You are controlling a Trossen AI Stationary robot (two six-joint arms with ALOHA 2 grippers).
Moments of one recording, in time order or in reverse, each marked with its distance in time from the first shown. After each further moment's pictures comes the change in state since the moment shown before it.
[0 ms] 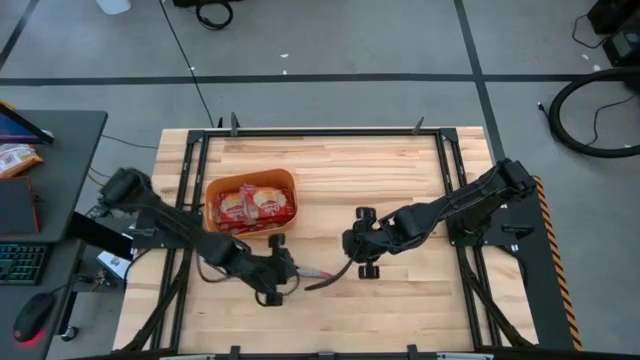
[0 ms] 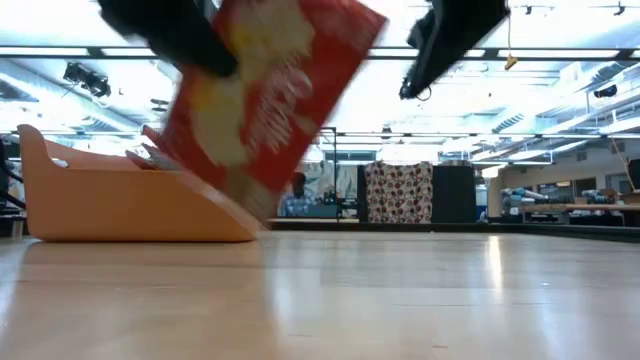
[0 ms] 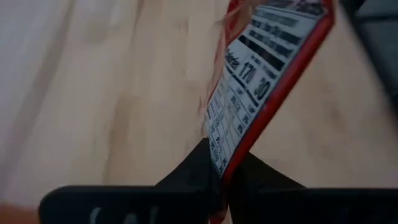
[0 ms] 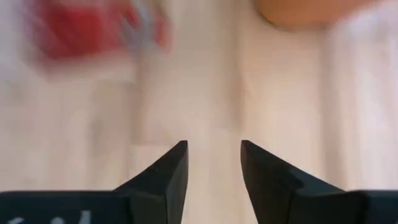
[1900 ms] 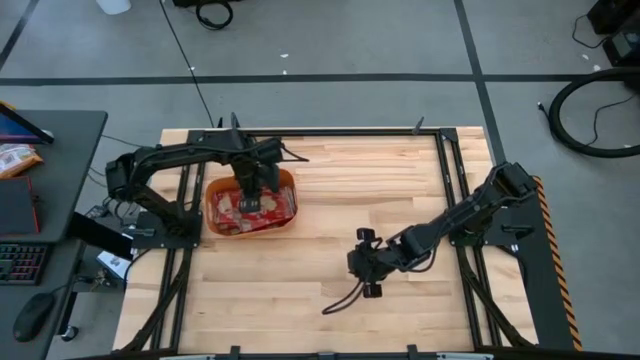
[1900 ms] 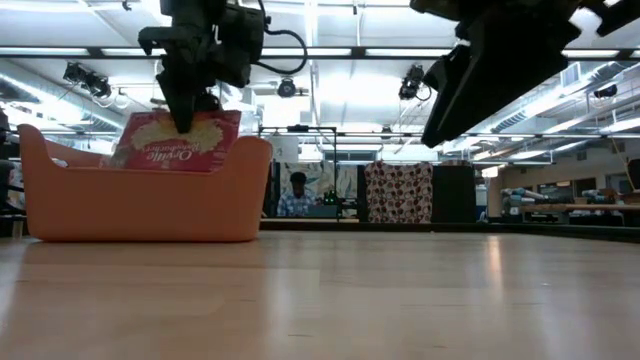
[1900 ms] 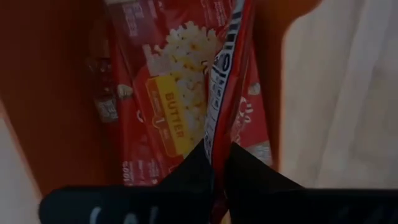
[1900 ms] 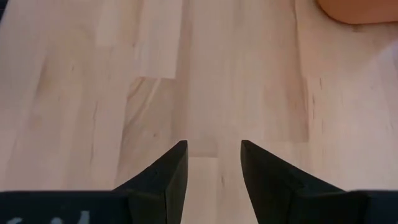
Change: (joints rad) left arm 0.910 -0.050 0.307 -1.101 0.658 0.612; right arm 0.093 0.007 -0.288 0.403 0.036 0.041
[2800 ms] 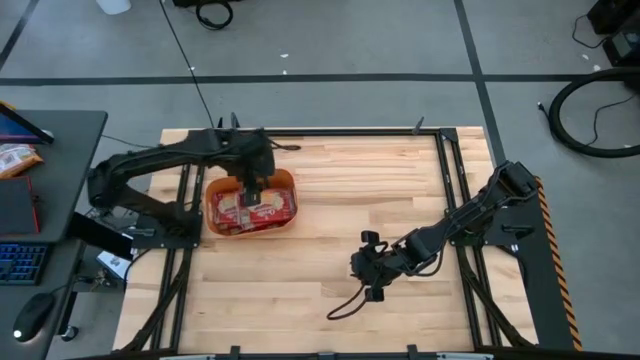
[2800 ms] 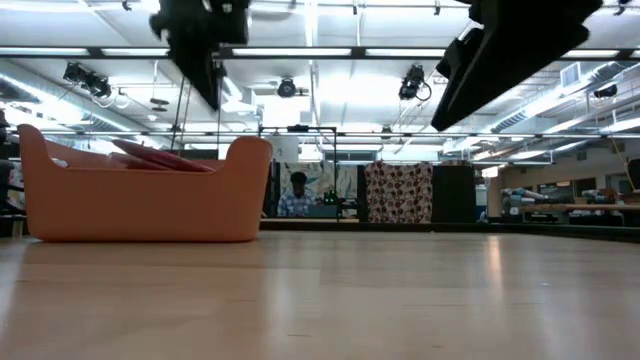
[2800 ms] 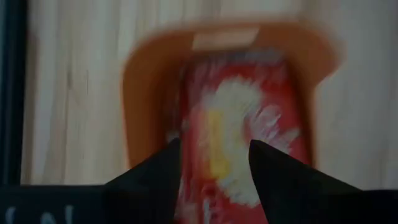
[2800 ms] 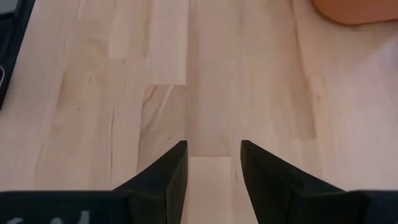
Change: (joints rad) left arm -0.022 -0.142 -0.002 0.136 -0.181 -0.044; right arm 0.049 -0.015 0.000 -0.003 0.039 0.085
